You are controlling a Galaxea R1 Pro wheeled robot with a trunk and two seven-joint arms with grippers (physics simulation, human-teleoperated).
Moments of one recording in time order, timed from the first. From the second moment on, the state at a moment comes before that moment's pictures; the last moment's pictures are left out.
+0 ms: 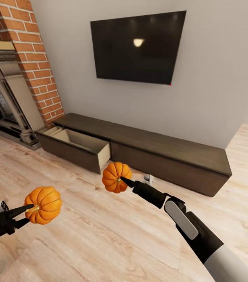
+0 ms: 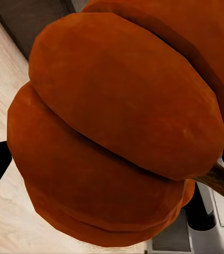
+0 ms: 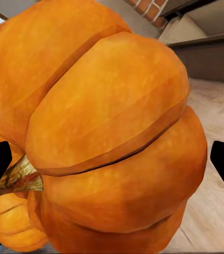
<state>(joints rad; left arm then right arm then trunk) -0.23 0.61 0.24 -1.06 0.93 0.99 -1.09 -0.61 -0.14 0.53 -1.20 -1.13 0.34 0.34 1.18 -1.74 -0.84</state>
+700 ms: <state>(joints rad) -0.23 0.61 0.24 -1.06 0.93 0.98 -1.09 -0.61 -0.14 0.52 -1.20 -1.11 0.34 0.34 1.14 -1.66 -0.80</state>
